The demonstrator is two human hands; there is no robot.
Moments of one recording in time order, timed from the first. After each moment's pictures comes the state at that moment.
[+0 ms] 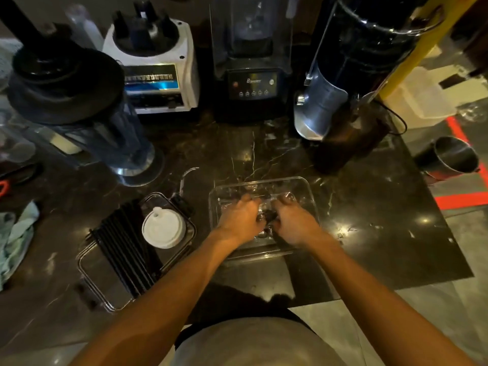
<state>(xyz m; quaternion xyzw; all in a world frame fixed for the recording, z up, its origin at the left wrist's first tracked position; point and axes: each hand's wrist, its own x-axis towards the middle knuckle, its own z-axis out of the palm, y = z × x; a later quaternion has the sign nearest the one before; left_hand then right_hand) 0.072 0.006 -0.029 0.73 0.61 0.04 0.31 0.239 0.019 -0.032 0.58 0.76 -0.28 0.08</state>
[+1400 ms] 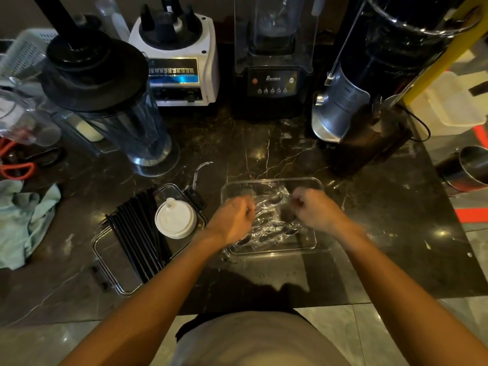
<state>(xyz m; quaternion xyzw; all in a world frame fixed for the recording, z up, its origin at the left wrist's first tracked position) 0.029 -0.014 -0.024 0.66 0.61 0.15 0.41 0.260 0.051 -0.019 0.59 0.73 -0.33 0.03</state>
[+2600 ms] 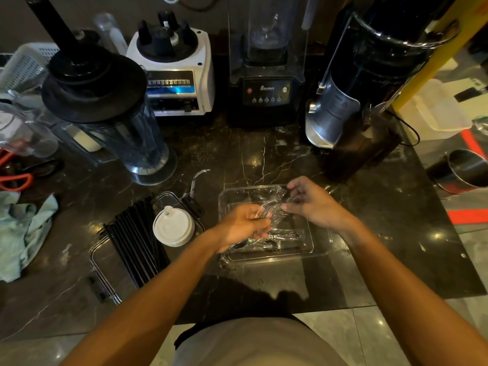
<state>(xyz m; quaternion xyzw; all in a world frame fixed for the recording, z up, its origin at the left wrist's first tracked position) 0.043 -0.009 -0.021 0.47 0.53 0.22 0.67 0.260 0.056 0.004 0.56 0.62 -0.53 -0.14</state>
